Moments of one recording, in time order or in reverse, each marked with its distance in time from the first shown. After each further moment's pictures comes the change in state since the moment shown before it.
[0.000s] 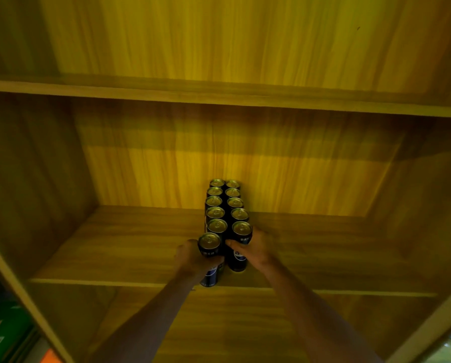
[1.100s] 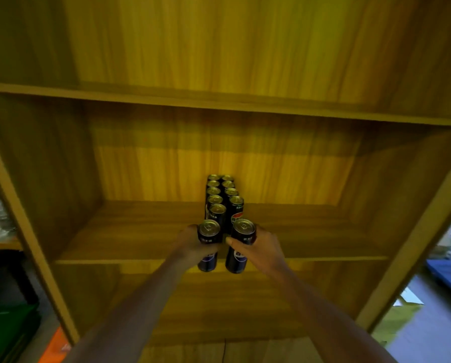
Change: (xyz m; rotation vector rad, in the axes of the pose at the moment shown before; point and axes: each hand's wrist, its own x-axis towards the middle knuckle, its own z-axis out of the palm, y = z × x) left_hand -0.076 0.011 -0.077 -0.099 -0.209 0.170; right_hand -0.134 -0.086 -0.009 -0.254 0.129 0.005
